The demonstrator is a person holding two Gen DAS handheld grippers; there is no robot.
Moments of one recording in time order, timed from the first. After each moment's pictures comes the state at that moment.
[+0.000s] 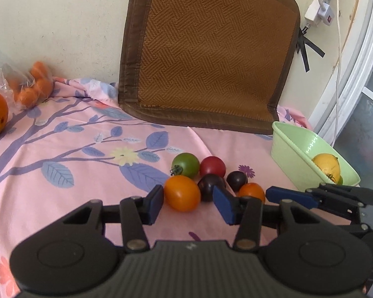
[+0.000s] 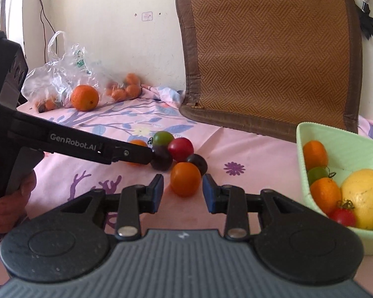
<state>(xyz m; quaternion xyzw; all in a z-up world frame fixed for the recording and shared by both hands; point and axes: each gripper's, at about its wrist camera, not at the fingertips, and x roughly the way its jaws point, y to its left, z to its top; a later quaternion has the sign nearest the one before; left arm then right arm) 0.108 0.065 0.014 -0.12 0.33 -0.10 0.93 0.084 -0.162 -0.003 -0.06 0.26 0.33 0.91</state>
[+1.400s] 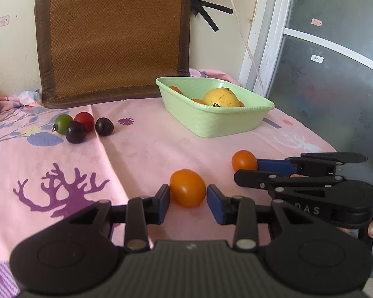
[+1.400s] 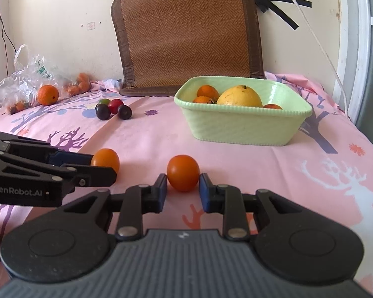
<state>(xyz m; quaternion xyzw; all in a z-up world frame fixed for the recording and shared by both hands) 0.010 -0.067 0.012 -0.02 0.32 -0.19 0.93 -0.007 -0.266 -0.013 -0.03 0.26 0.19 0.94</state>
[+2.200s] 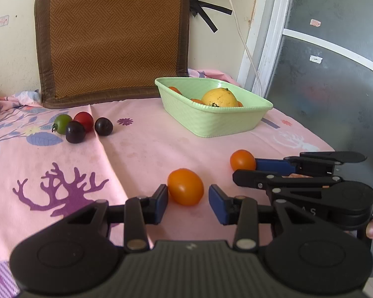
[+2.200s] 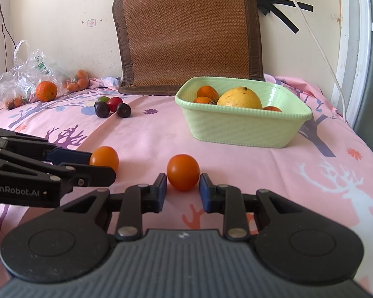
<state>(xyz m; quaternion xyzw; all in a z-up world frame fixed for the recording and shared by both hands) 0.010 -0.065 0.012 -0.02 0.32 -0.20 0.93 -0.005 -0.266 -0.013 -0.04 0.26 0.19 0.94</state>
